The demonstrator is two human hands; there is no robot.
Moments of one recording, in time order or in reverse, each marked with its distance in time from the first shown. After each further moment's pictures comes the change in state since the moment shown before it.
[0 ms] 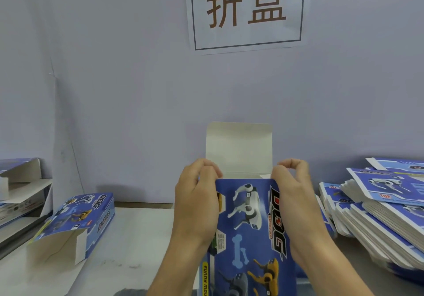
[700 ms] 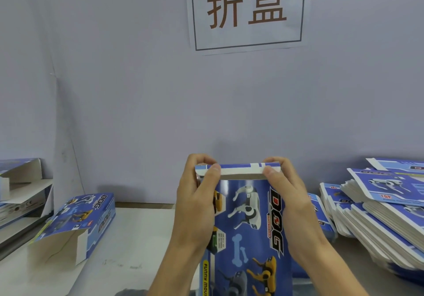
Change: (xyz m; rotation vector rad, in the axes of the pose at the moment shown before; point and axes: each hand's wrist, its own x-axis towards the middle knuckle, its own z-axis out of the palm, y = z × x) left_hand -0.003 -0.004 -0.003 -0.094 -0.098 0.094; right_hand -0.001 0.005 -0.001 0.050 -0.184 -0.138
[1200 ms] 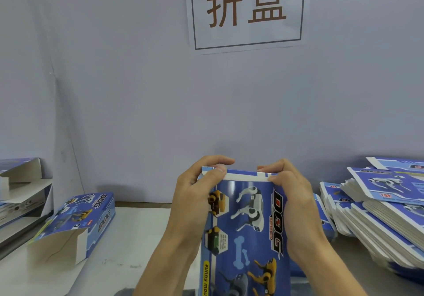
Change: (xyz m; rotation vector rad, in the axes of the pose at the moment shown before) left_hand 0.004 0.007 -0.010 -0.138 -0.118 -0.183; right_hand -0.001 0.004 -0.001 0.047 0.079 0.014
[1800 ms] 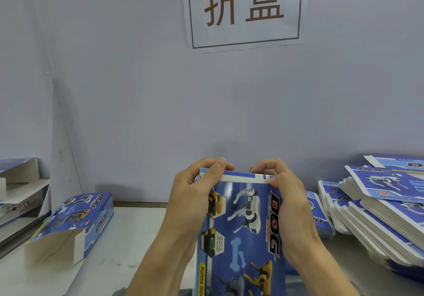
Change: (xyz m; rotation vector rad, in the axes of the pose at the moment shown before) left_hand 0.002 0.001 0.001 0.029 0.012 -0.042; right_hand -0.001 0.004 0.003 0.018 -0.041 -0.009
